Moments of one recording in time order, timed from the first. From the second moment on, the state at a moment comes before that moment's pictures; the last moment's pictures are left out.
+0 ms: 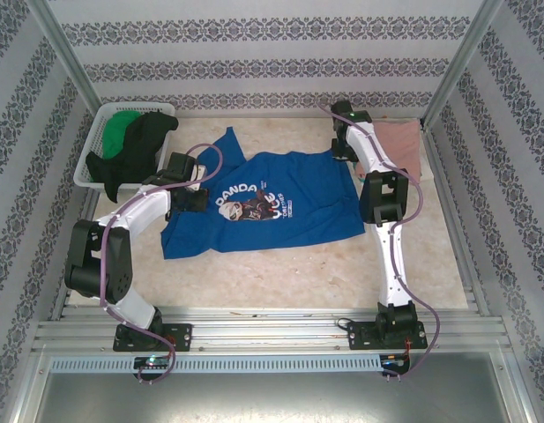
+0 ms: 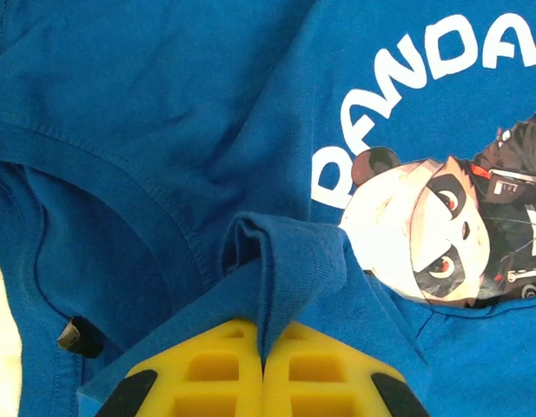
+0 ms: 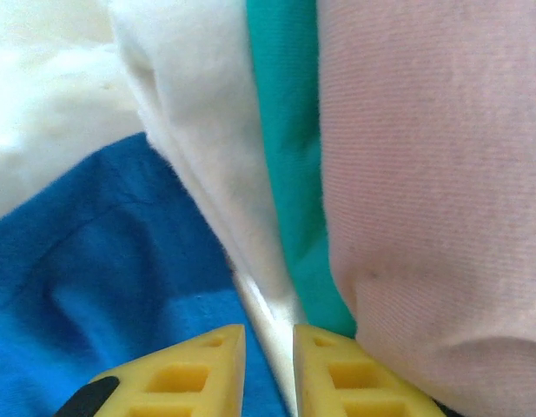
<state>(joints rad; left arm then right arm) -0.17 1.61 1.07 -0.54 0.08 -0.08 0.11 2.62 2.49 -1.19 0.27 0.29</state>
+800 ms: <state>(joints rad) -0.17 1.49 1.08 -0.55 0.12 -0.08 0.23 1.86 1.50 -0.86 0.12 0.35</state>
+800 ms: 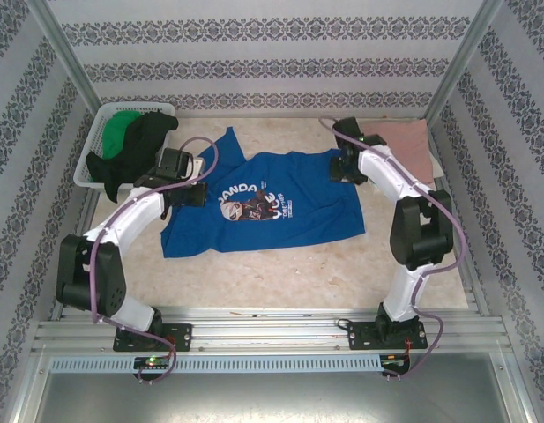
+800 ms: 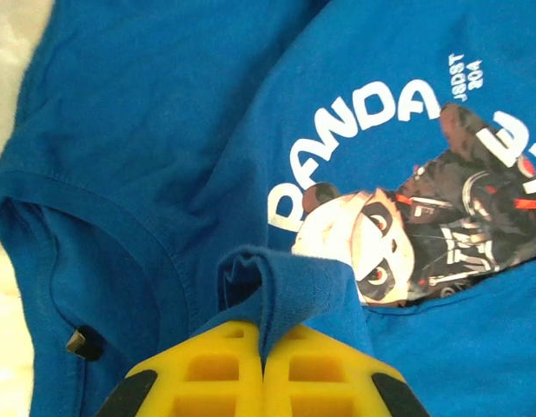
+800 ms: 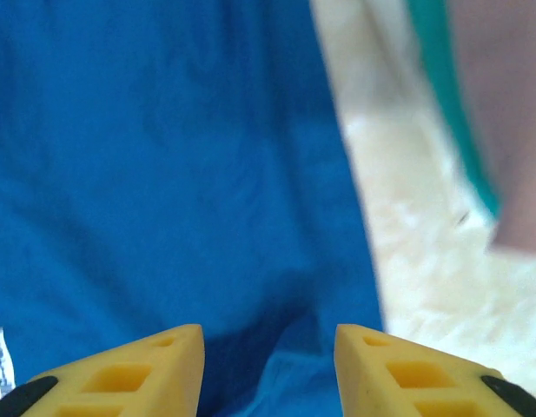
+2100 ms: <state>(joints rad) -0.18 0.74 0.84 -0.77 0.21 -0.20 0.40 1.05 0.89 -0.93 0.29 0.58</state>
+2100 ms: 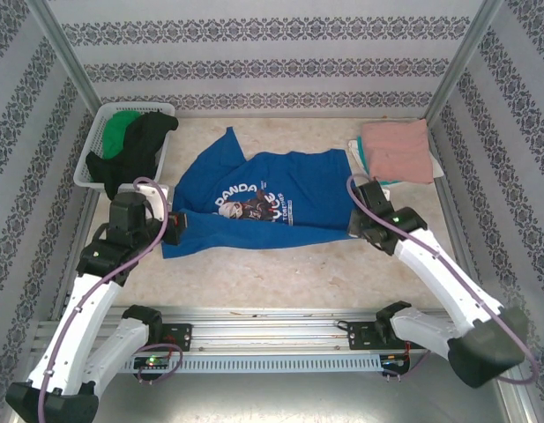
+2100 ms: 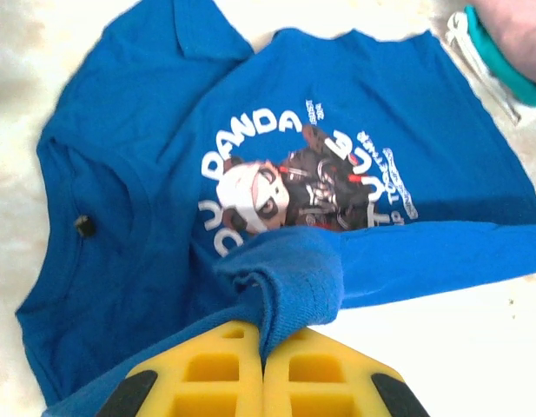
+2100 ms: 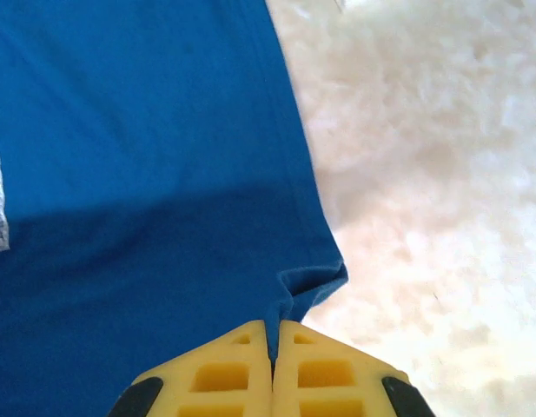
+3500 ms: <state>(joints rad) -0.16 1.66 1.19 -0.48 0.04 -0.06 0.18 1.82 1.28 -0.74 0.27 0.39</state>
